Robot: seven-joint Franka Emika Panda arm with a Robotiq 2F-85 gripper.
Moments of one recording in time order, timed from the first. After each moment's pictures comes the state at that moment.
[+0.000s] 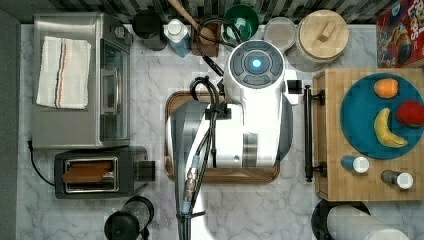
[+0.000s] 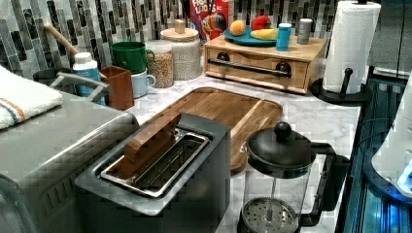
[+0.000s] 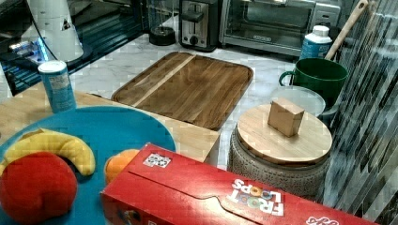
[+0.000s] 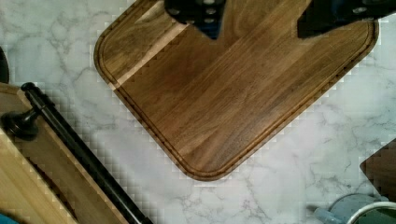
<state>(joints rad) -0.05 0.05 0.02 -1.85 -0.06 0.26 -0.07</state>
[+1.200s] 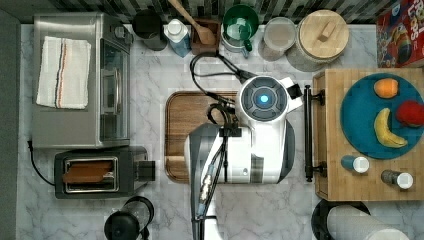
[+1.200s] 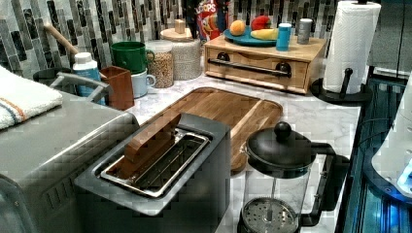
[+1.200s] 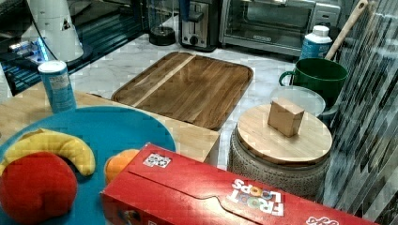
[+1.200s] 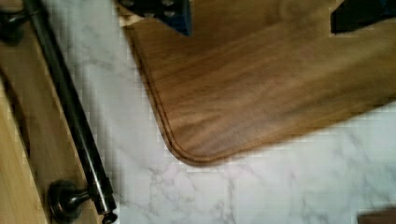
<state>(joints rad) -0.08 0.00 -0.01 -2.11 -0.09 0.52 -0.52</state>
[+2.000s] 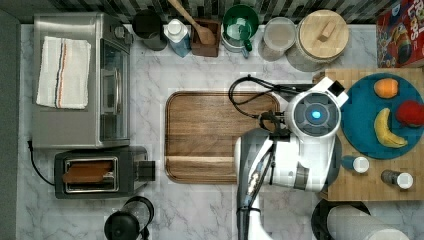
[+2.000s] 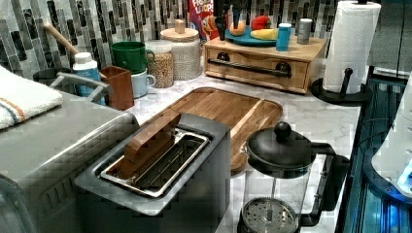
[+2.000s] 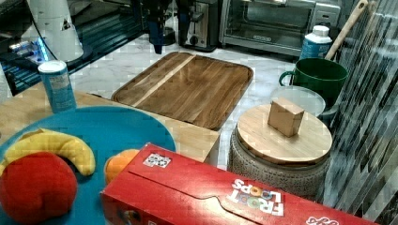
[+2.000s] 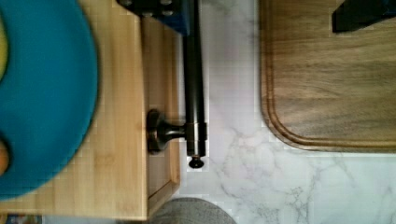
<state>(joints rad) -0.16 0.03 -0.12 -2.15 -0.22 0.71 -0.95</state>
